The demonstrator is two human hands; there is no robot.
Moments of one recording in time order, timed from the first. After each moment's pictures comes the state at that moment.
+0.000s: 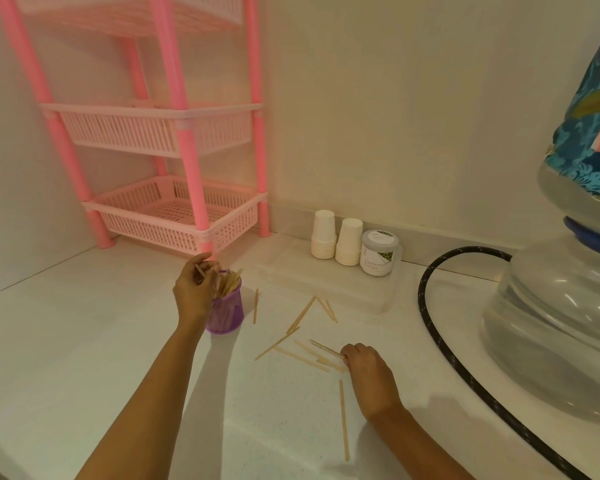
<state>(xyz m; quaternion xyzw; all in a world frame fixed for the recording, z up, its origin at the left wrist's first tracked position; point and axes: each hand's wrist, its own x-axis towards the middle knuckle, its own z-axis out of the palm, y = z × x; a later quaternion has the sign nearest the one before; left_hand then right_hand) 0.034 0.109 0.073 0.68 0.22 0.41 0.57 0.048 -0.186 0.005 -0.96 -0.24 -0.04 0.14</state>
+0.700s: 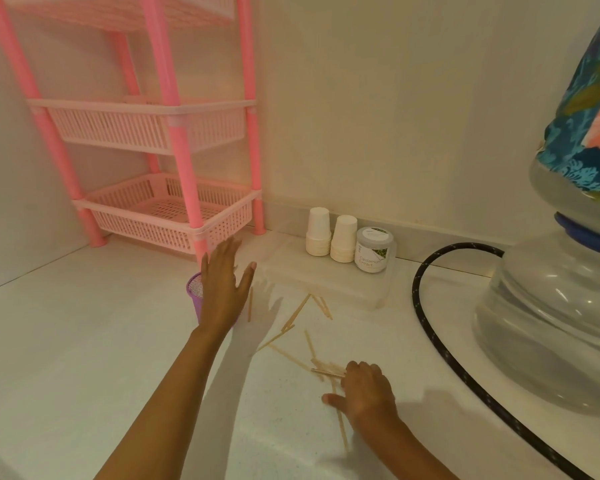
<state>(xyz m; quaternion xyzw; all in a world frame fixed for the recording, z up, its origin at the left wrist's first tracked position) 0.043 0.066 0.077 0.88 0.10 0.40 0.25 0.018 -0.185 0.026 -0.98 -0.17 0.11 0.04</state>
